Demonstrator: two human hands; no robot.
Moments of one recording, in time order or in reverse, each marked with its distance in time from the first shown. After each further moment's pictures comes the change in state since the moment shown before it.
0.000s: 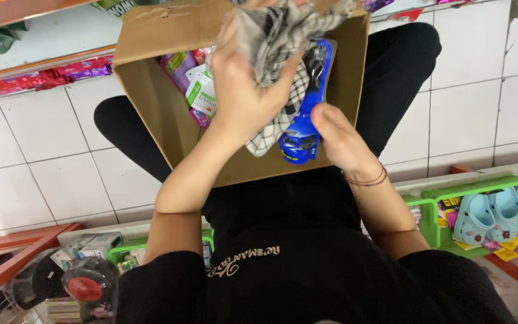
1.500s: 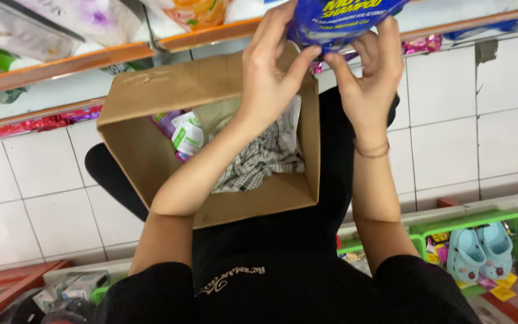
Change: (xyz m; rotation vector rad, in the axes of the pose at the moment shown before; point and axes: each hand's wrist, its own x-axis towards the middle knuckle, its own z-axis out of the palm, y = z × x) left_hand 0.085 -0.011 0.105 -0.381 0.048 -0.124; right_hand 0.086 -0.183 -0.026 -0.493 0.341 -0.848
